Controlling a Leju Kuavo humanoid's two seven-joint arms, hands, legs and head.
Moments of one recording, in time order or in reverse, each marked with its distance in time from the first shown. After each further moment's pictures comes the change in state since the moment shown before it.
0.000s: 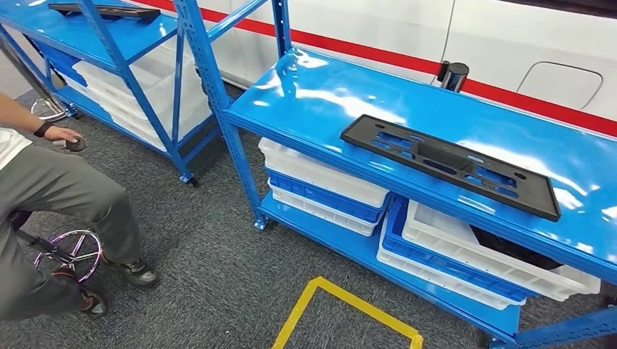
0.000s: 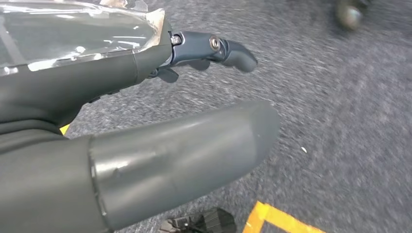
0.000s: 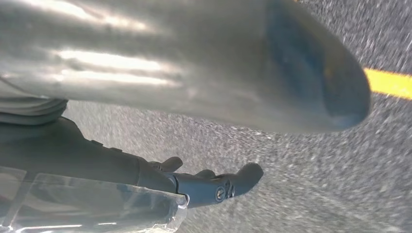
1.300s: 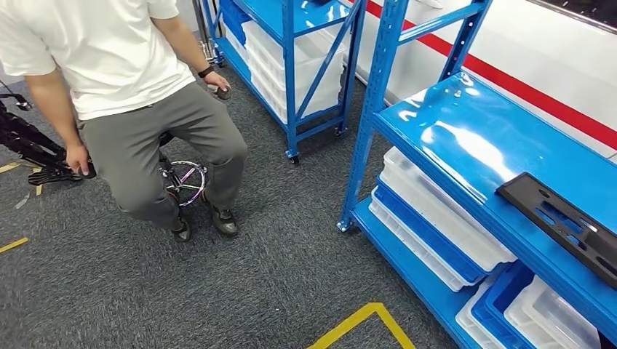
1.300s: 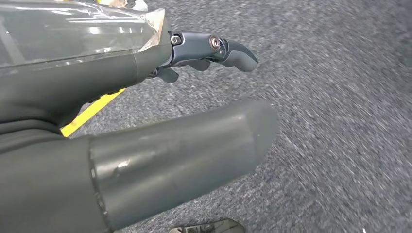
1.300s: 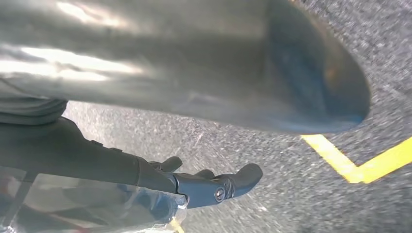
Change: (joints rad) left arm 0.009 -0.004 0.000 0.000 0.014 0.004 0.000; right arm 0.005 0.000 0.000 0.000 0.015 0.002 0.000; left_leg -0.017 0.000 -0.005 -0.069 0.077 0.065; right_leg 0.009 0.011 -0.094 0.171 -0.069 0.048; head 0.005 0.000
